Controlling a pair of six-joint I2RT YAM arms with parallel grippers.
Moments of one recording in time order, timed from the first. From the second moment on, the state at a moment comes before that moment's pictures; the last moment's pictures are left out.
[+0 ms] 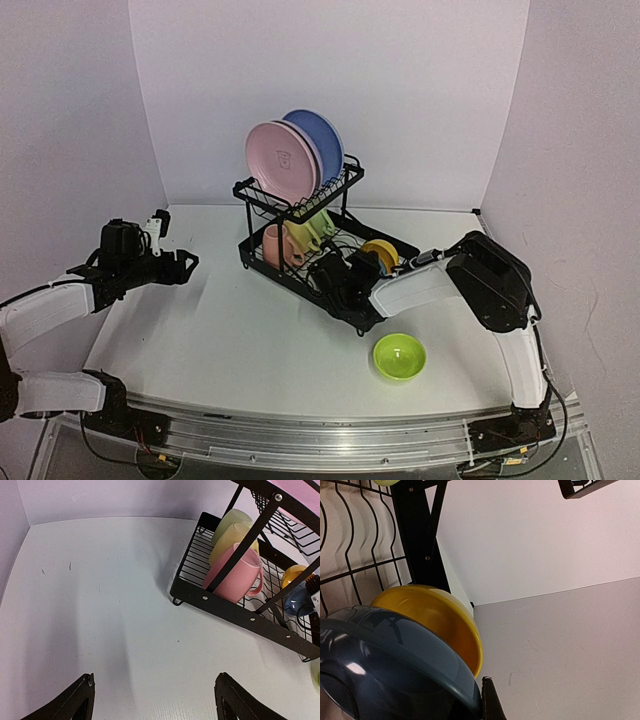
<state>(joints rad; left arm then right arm) -0.24 1.05 0.59 -0.05 0.13 -0.15 0.95 2.22 1.36 0.25 1.40 -0.72</state>
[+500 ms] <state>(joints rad) -0.24 1.05 0.59 -0.05 0.13 -0.14 0.96 2.22 1.36 0.24 1.38 -0.75</state>
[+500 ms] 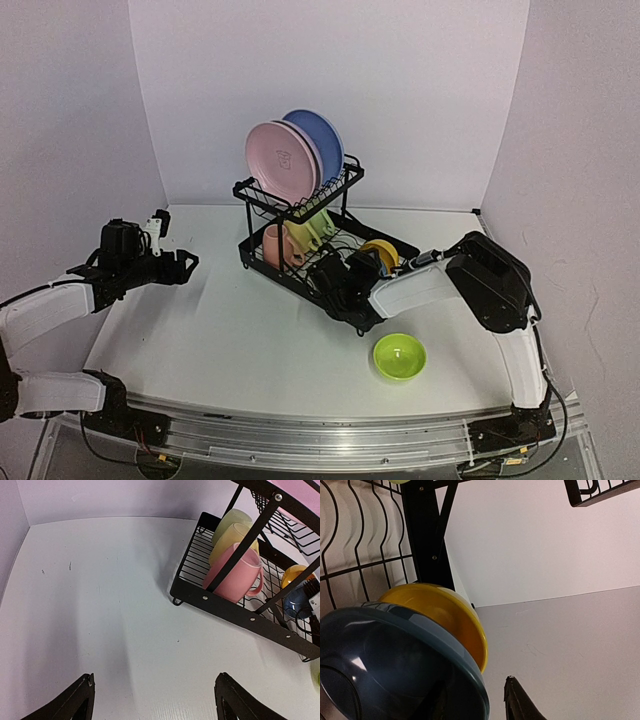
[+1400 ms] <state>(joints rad) -0.24 1.03 0.59 -0.05 0.17 -0.15 1.09 1.84 1.35 -0.09 1.22 -0.61</state>
